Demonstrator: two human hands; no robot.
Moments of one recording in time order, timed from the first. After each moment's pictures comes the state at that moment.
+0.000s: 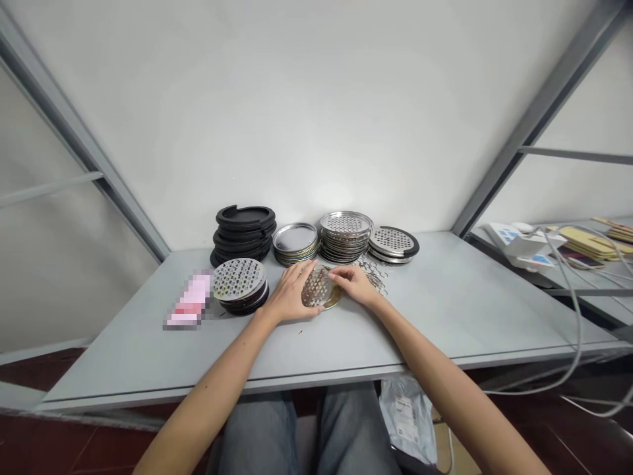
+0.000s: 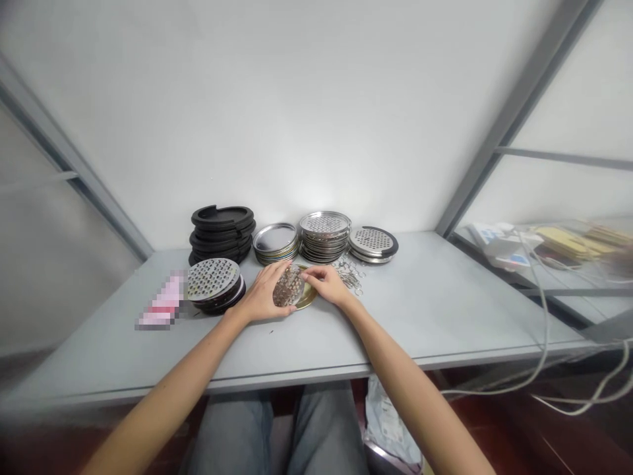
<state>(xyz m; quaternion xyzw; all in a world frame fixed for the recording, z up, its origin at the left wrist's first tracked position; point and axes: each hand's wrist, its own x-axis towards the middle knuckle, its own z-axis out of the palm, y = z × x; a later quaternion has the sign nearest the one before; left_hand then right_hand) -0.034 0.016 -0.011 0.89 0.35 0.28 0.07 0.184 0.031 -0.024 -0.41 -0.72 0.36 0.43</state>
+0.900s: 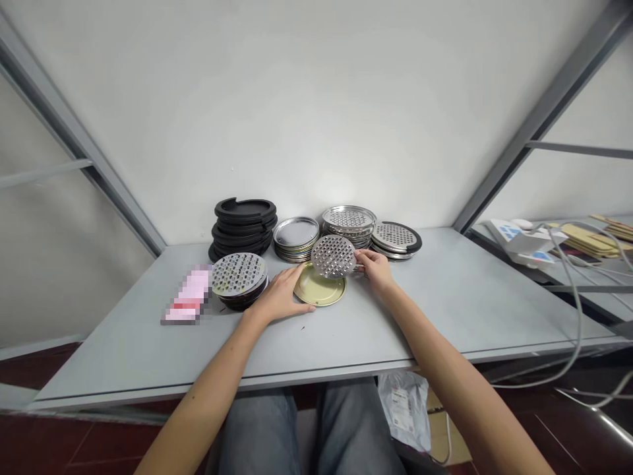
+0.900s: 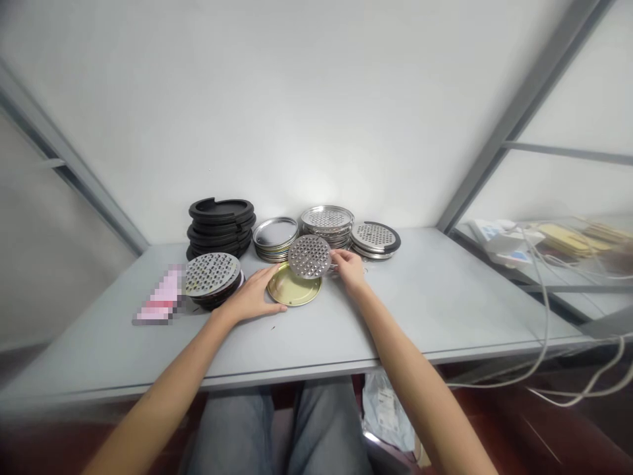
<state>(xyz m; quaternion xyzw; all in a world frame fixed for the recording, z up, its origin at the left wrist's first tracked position) -0.059 0.011 -0.016 0.87 0.41 0.23 0.17 0.211 0.057 -0.038 -0.52 -0.47 0.40 0.59</state>
